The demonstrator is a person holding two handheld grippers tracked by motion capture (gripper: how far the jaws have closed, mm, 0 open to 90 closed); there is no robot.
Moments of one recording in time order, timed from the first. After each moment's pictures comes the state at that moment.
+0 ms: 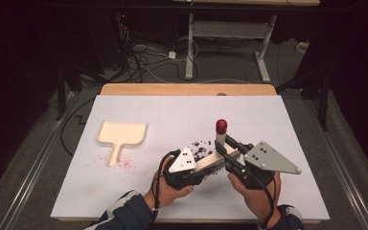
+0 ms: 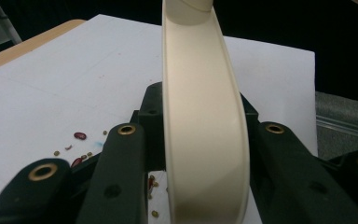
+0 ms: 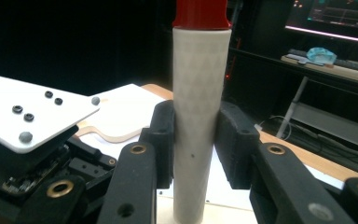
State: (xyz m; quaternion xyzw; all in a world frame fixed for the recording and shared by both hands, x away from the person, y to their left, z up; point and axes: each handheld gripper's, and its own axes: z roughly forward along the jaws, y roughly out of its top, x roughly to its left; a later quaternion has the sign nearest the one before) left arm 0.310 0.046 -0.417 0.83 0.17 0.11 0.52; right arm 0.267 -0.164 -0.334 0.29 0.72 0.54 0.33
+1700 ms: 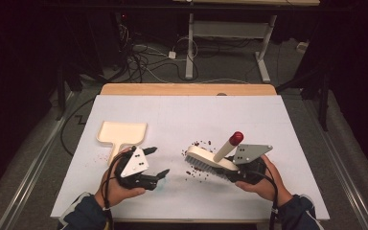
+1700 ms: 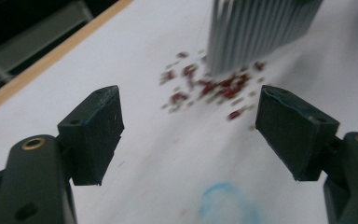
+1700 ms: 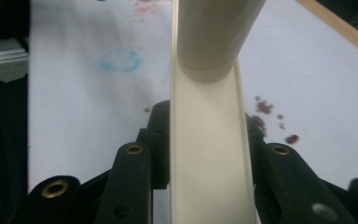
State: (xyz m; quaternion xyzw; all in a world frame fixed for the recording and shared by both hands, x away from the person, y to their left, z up) left arm 0.300 0.164 -0.420 0.85 0.21 0.23 0.43; right arm 0.330 -0.194 -0.402 0.15 0.89 0.41 0.15
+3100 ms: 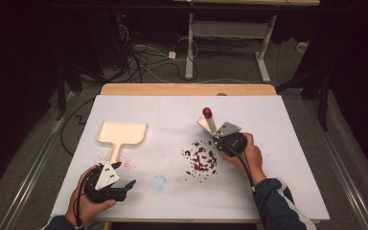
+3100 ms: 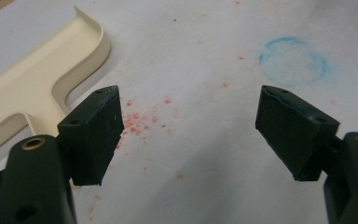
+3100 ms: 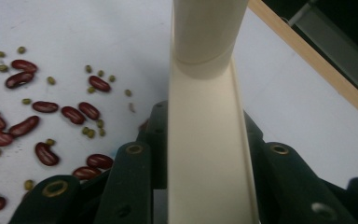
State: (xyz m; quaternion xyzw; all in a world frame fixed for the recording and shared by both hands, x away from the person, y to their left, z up) left arm 0.279 0.231 -0.470 0.86 0.30 0.23 0.35; right arm 0.413 -0.155 -0.445 0.27 0.86 0.28 0.32
